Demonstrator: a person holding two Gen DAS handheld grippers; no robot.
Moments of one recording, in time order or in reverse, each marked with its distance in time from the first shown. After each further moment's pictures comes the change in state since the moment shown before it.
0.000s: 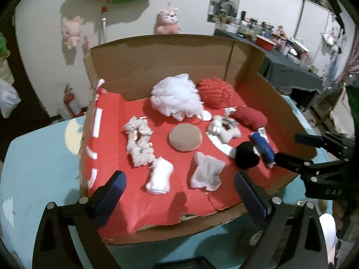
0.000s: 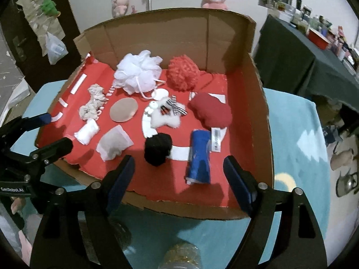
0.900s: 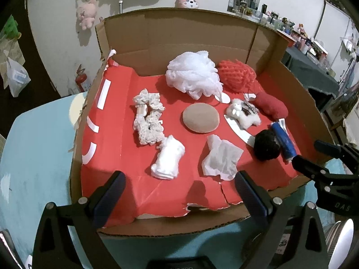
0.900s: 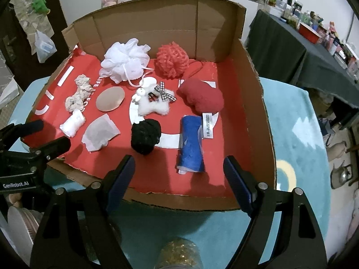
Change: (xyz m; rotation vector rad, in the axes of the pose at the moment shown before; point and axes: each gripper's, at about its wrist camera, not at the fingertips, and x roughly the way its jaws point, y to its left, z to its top) left arm 0.027 0.005 -0.014 -0.072 0.082 0.067; right arm 0.010 0.001 -0.015 0.021 0.021 -0.062
